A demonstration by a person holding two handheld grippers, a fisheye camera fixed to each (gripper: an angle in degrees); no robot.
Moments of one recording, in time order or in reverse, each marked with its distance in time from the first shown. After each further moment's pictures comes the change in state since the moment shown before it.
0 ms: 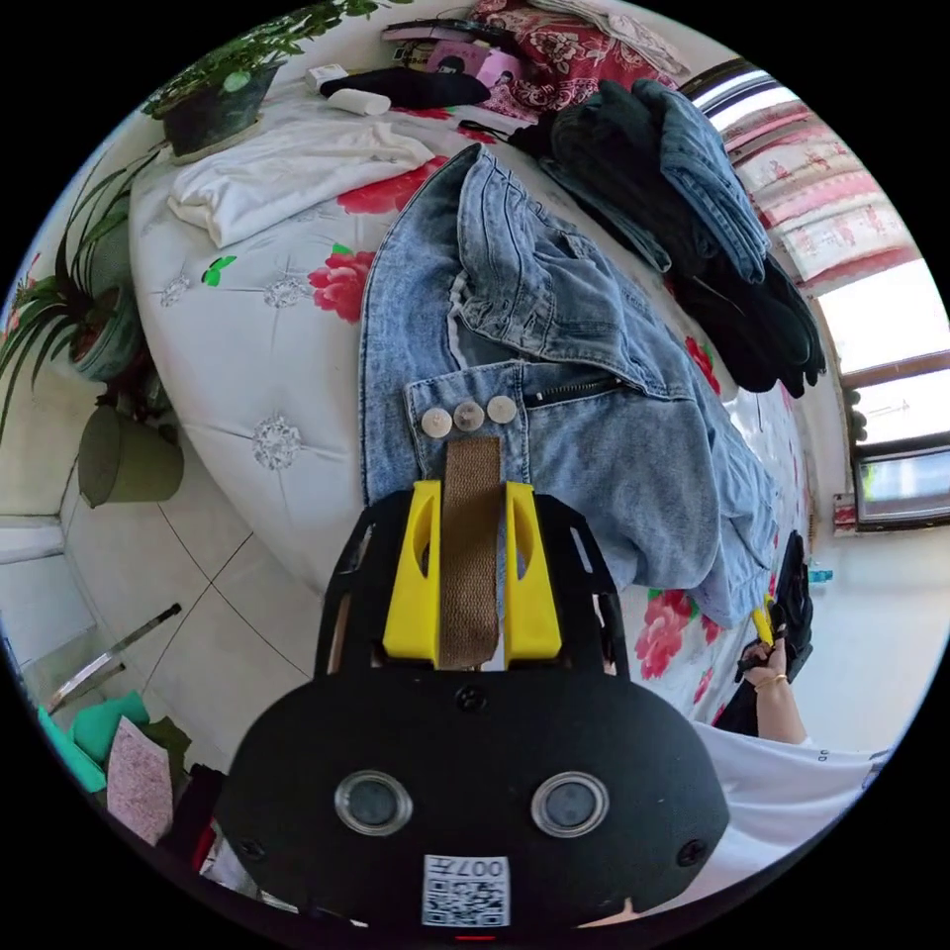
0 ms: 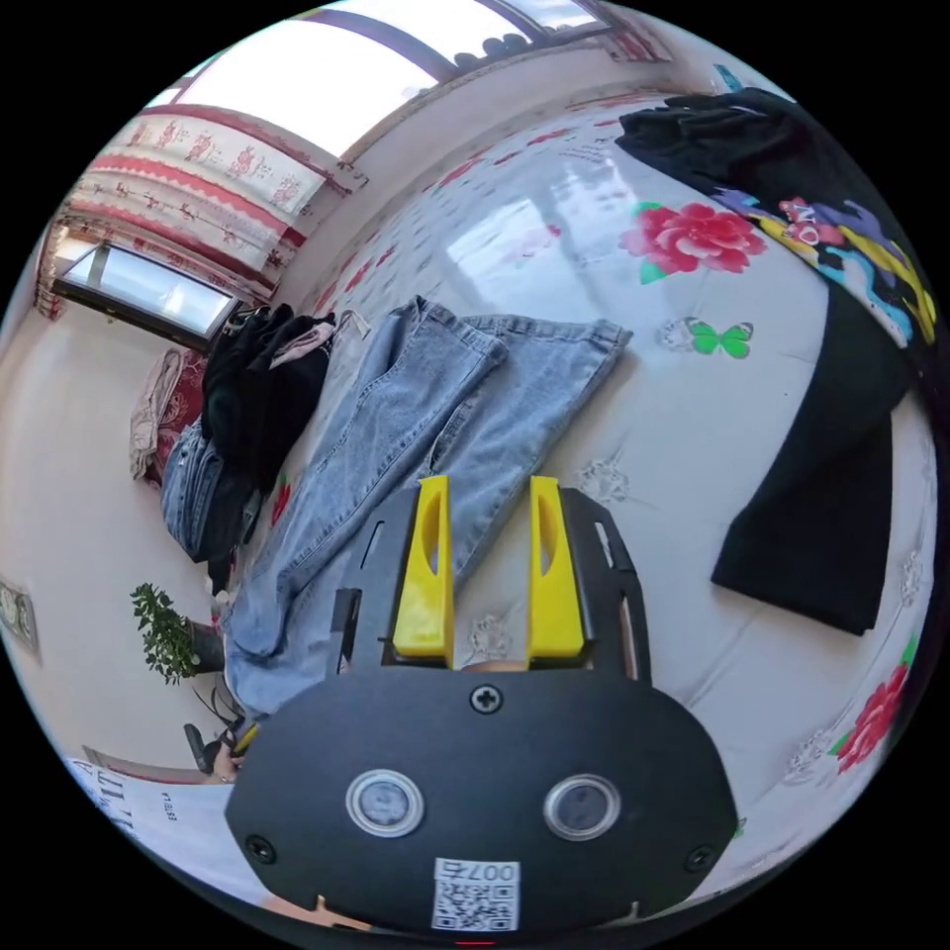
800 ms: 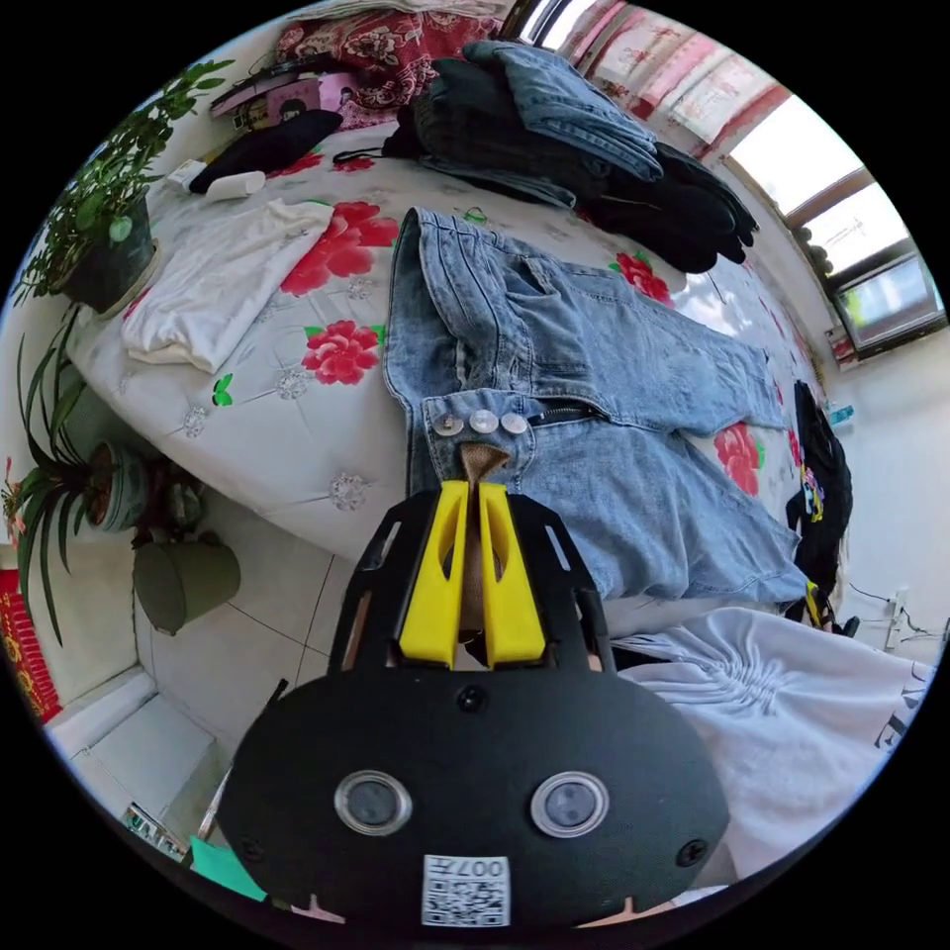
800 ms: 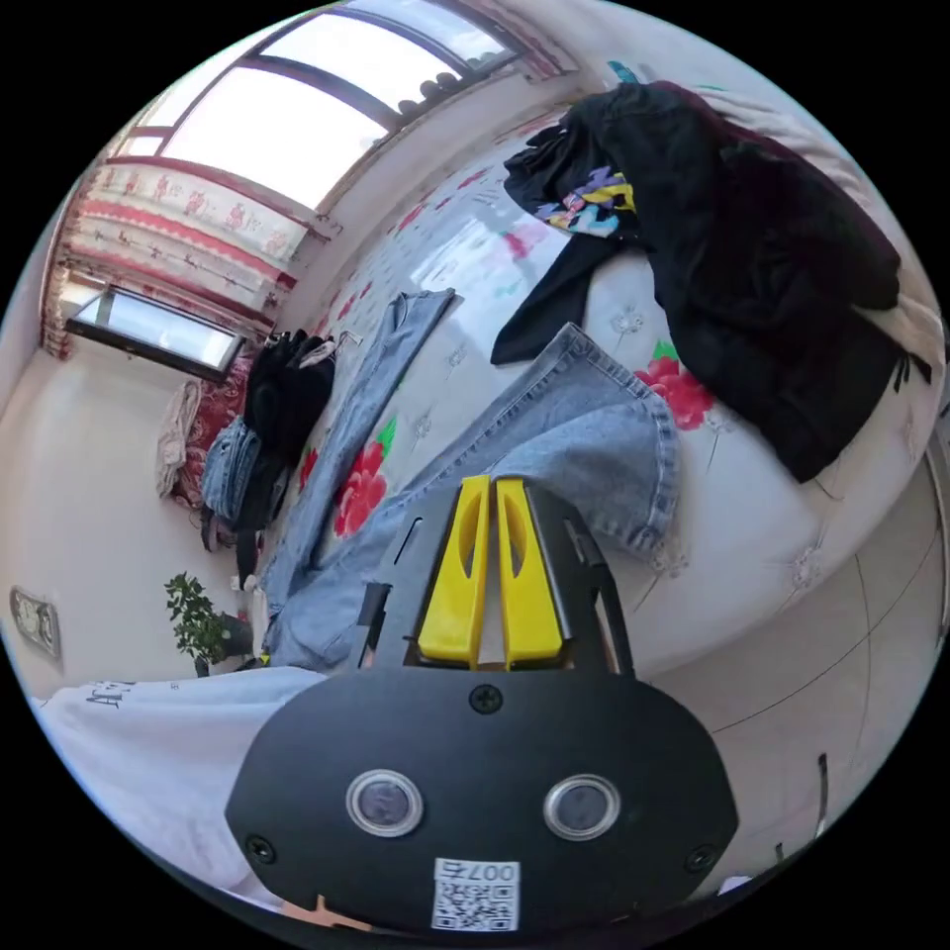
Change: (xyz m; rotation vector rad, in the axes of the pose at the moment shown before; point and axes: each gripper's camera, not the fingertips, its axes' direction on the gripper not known) left arm 0.003 0.046 -0.060 -0.063 -0.009 0.401; right arm 0.082 0.198 -0.243 0.095 -0.032 0.140
